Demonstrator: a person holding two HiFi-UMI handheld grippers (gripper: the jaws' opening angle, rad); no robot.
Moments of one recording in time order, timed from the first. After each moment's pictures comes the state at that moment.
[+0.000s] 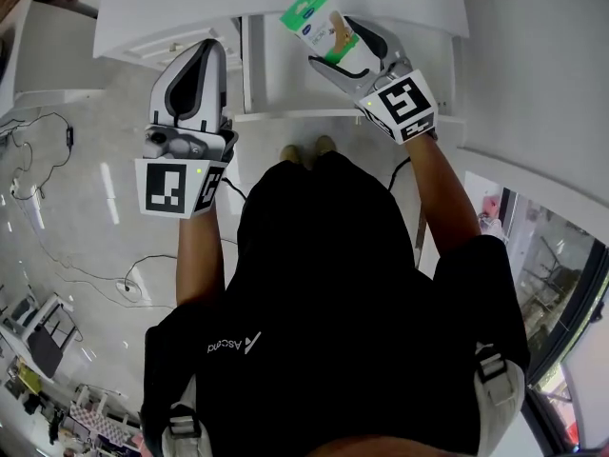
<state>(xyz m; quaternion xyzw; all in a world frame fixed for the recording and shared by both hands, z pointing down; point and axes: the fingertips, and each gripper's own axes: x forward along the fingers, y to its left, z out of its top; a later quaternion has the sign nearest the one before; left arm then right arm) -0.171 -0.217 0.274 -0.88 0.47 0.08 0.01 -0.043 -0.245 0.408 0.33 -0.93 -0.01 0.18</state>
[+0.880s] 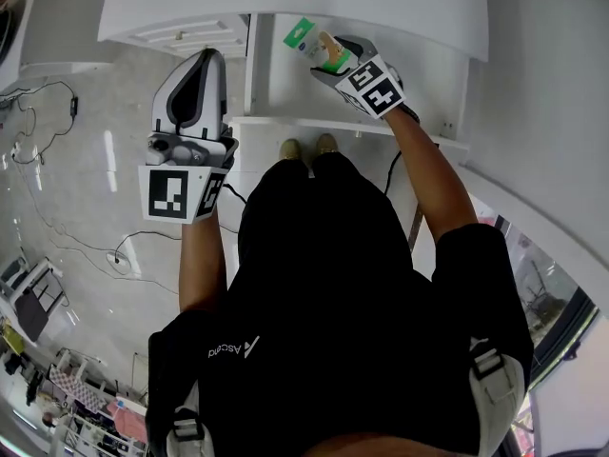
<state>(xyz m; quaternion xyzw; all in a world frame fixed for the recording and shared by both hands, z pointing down) -0.163 -0.242 0.301 -0.85 0.53 0.04 -0.01 -0.033 -0.281 0.586 0.23 -0.90 0.11 0.36</state>
